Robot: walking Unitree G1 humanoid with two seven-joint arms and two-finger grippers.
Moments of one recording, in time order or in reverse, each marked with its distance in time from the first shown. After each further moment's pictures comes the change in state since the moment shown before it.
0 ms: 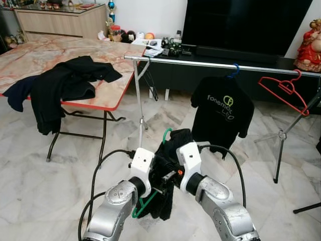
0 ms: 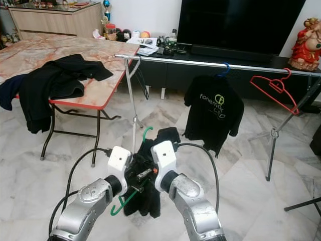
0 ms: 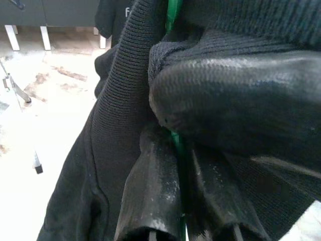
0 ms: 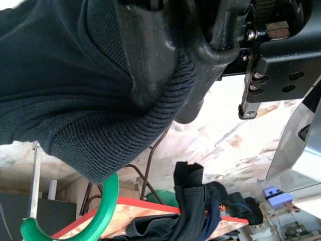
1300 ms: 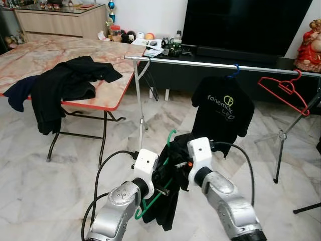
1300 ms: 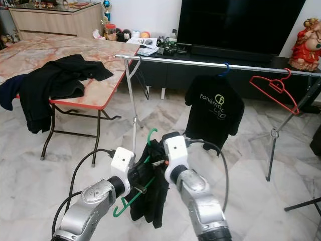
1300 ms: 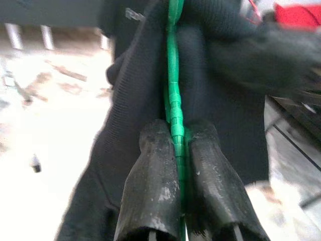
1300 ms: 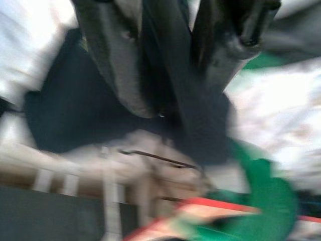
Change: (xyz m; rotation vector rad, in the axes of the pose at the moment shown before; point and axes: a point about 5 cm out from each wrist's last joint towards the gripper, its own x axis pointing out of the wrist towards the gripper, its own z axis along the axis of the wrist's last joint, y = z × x) left arm 0.000 0.003 0.001 -0.018 -0.024 0.032; right arm -0.029 -0.063 -0.005 -0.003 0.058 -0.391
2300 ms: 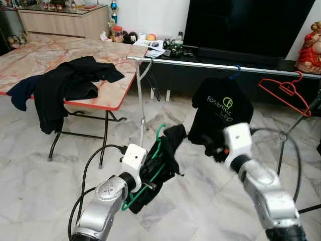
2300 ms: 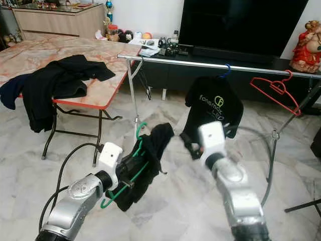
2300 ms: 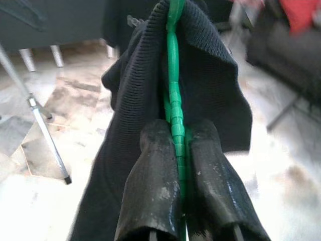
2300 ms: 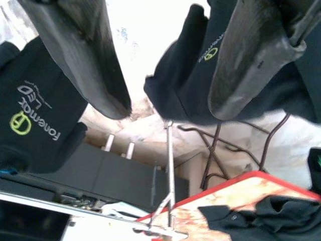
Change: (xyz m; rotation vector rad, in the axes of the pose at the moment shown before) left arm -0.009 0.023 0.001 0.179 0.038 -0.066; right arm -0.016 -0.044 0.057 -0.218 -0.128 -0.040
